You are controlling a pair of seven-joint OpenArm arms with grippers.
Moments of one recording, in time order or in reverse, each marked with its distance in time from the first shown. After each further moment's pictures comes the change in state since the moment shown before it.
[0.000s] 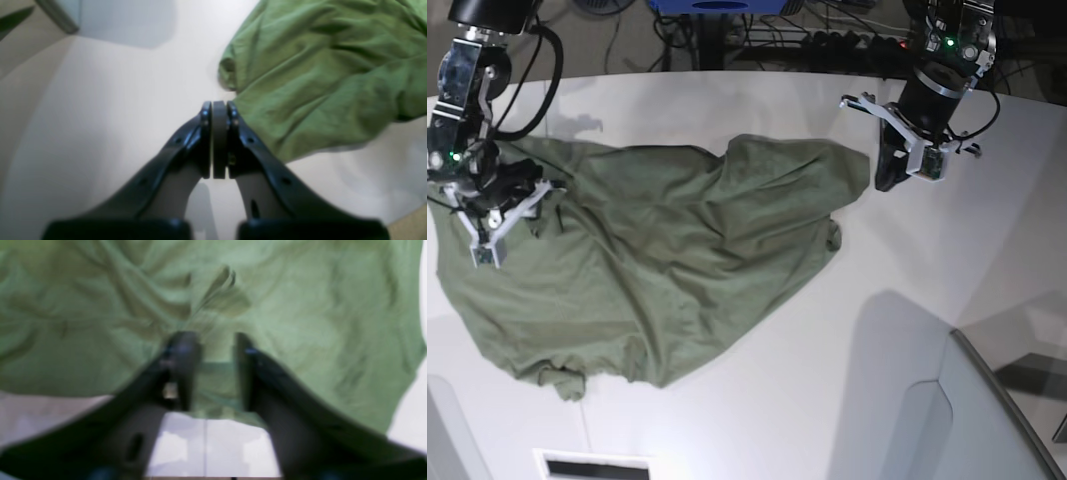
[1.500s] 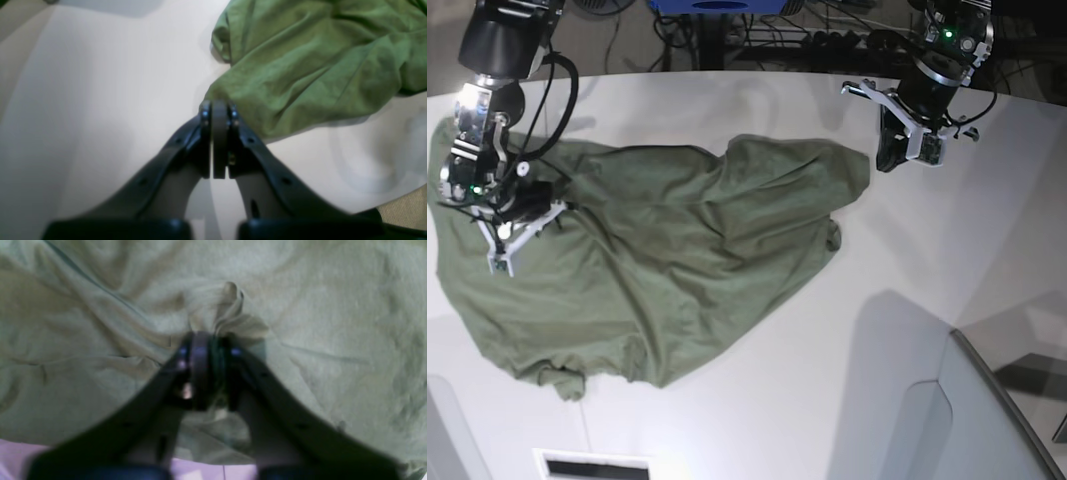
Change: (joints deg) left arm 1.4 0.0 -0.2 -3.1 -0.5 0.3 -0.2; right arm 8.0 -0.6 0.2 -17.6 -0.4 -3.5 4.6
